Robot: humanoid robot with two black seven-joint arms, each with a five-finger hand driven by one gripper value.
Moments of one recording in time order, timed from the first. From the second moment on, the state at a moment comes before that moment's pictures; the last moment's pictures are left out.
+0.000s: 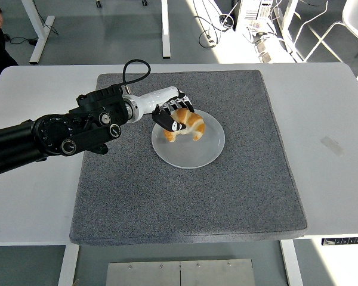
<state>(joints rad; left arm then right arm) -1.22 0.13 0.05 -0.87 0.86 0.07 0.02 -0.09 0.00 0.06 0.11 -0.06 0.01 0.35</state>
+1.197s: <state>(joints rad) -1.20 0.17 -0.15 -0.84 0.74 0.08 -0.01 -0.09 0.00 0.06 0.11 -0.06 0.01 0.35</state>
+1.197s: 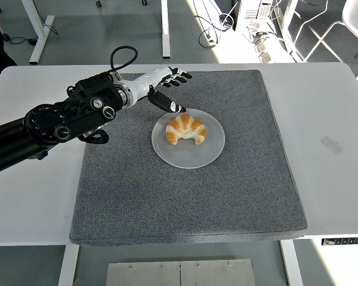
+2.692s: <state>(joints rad) -1.02 0.24 -0.77 -0.62 0.05 0.14 -0.26 -0.09 0.00 0.06 0.11 -0.06 0.01 0.35</state>
